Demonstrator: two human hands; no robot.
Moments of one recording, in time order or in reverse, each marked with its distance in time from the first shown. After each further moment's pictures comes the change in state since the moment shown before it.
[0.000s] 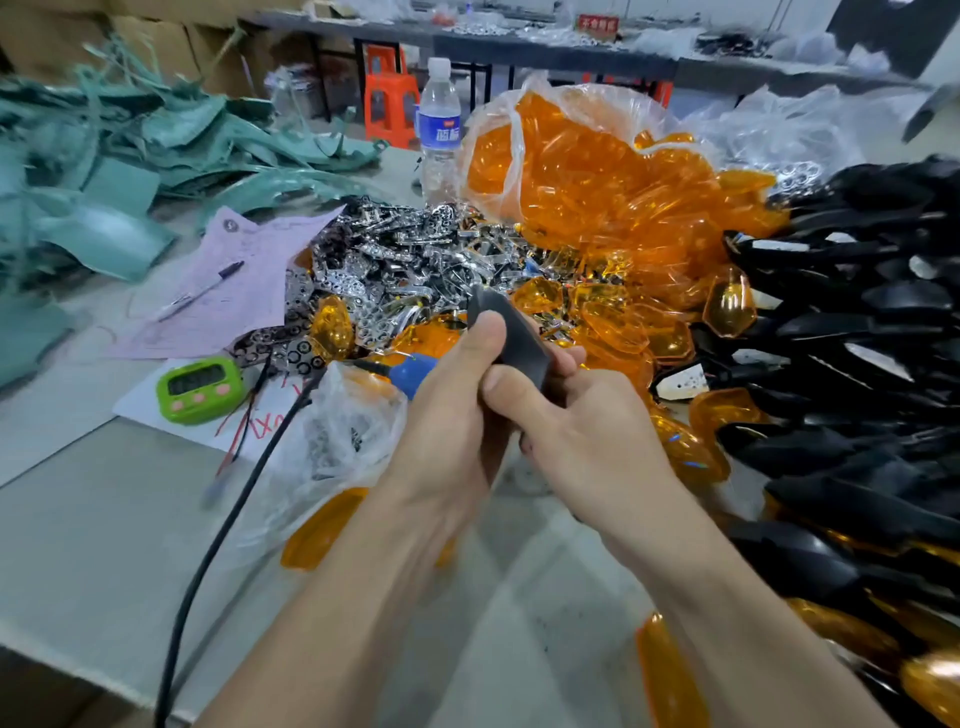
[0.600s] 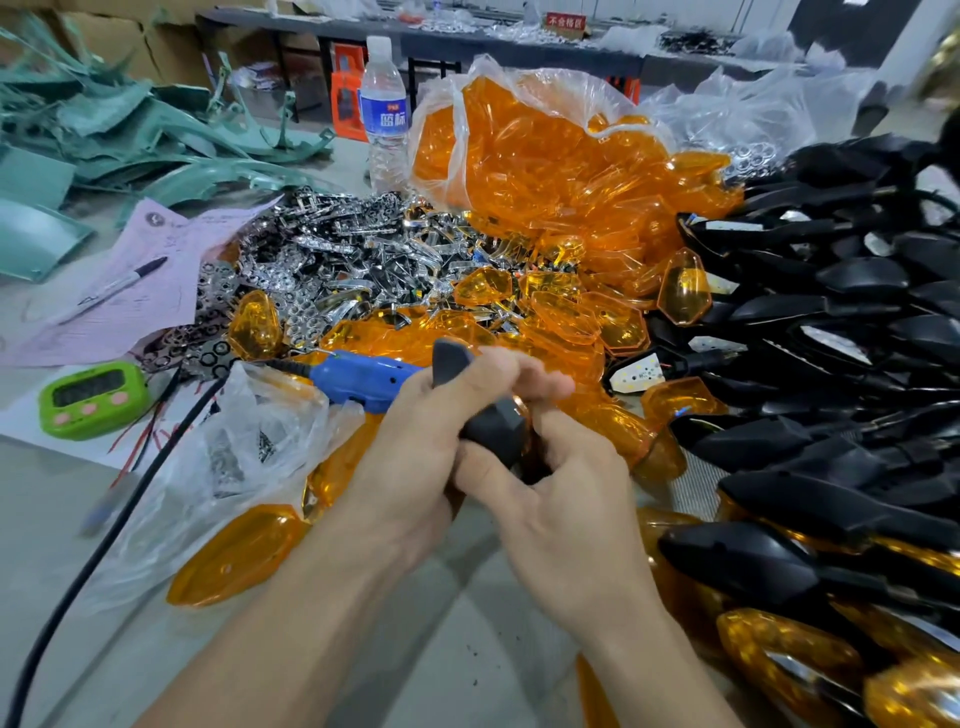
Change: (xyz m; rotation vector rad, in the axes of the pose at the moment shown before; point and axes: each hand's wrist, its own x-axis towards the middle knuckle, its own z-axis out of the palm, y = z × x) left_hand 0.008 -0.033 0.001 0.235 -0.027 -0.077; right_hand -0.028 0.051 -0.001 -0.049 0.085 0.010
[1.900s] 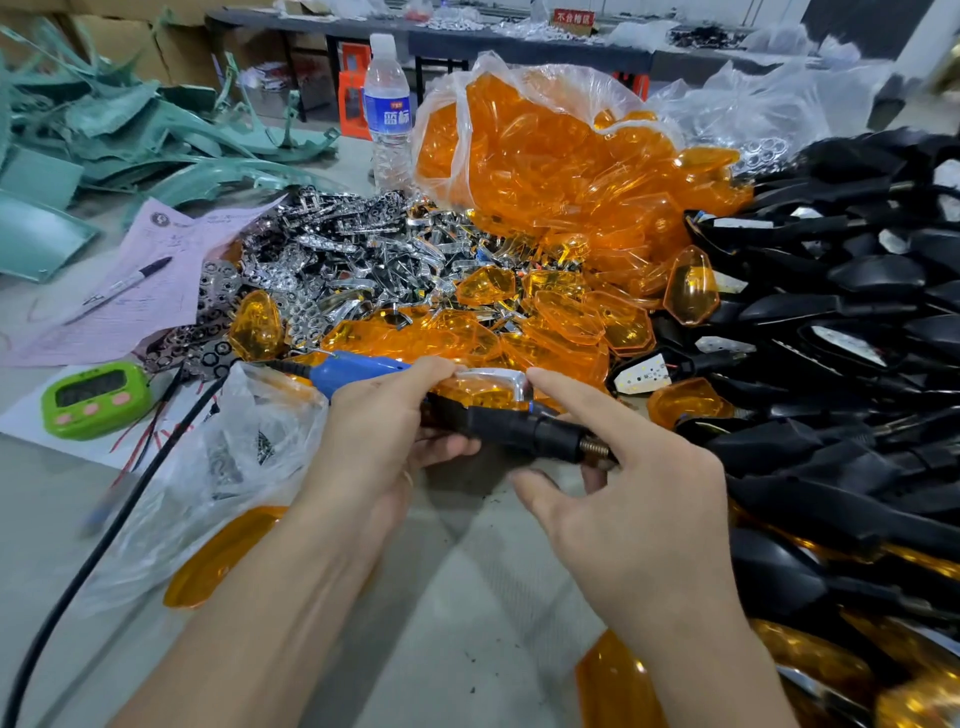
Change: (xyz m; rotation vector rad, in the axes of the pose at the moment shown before) left_hand 0.023 0.000 -0.019 0.091 0.568 -0.089; right_hand -0.011 0.003 -0.030 -0.109 0.206 -0.118
